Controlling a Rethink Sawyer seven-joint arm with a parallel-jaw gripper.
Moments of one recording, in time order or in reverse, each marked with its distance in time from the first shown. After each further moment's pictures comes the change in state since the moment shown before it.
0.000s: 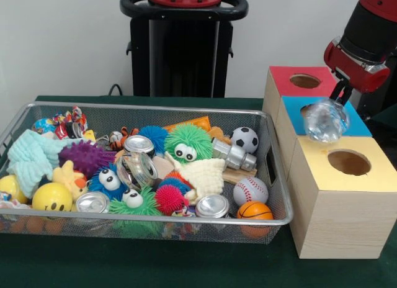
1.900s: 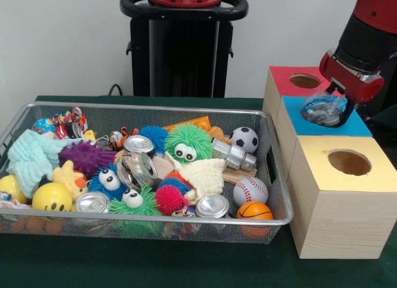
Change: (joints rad) arm -0.003 0.016 0.021 0.035 0.000 -0.095 0.000
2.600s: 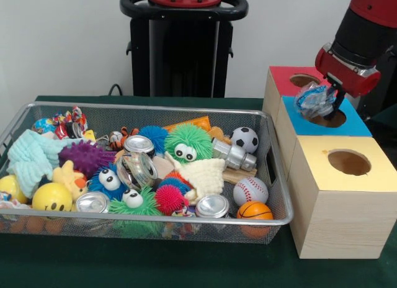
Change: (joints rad) arm -0.001 -0.024 0.006 0.018 -0.023 -0.011 -0.047
